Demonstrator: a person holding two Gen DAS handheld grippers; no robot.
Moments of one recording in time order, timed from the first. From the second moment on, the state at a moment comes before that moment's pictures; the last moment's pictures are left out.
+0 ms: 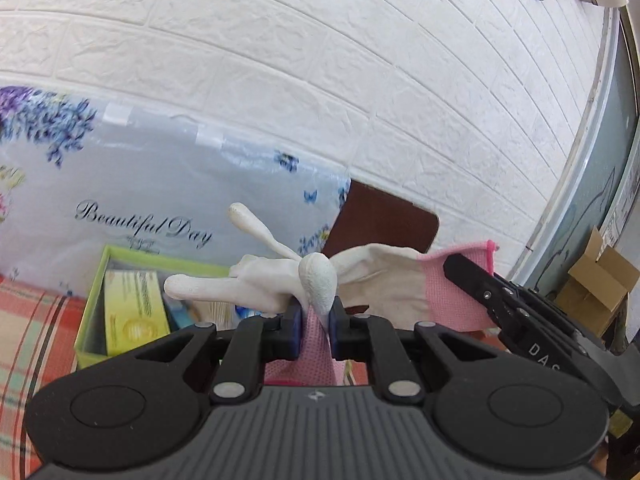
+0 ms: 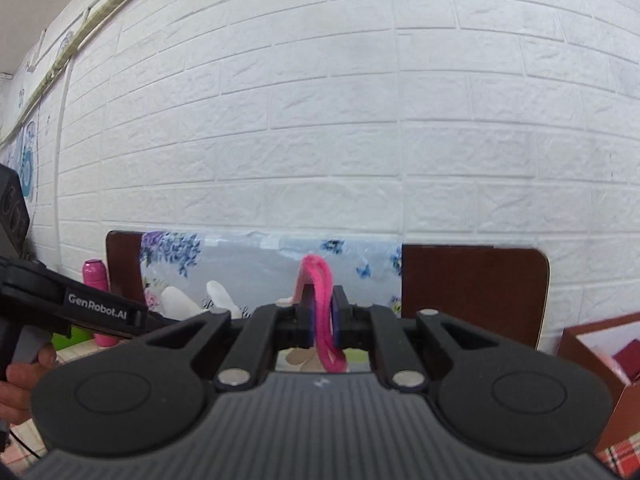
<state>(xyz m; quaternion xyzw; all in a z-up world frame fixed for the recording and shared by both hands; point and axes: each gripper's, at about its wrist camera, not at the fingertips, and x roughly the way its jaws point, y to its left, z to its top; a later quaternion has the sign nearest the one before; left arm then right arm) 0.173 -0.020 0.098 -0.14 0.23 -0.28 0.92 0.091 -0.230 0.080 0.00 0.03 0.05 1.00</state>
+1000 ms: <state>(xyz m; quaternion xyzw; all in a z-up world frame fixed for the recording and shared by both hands) 0.267 -0.026 0.009 -0.14 0.33 -0.20 0.91 0.246 -0.213 -0.024 0.00 0.29 0.09 0.95</state>
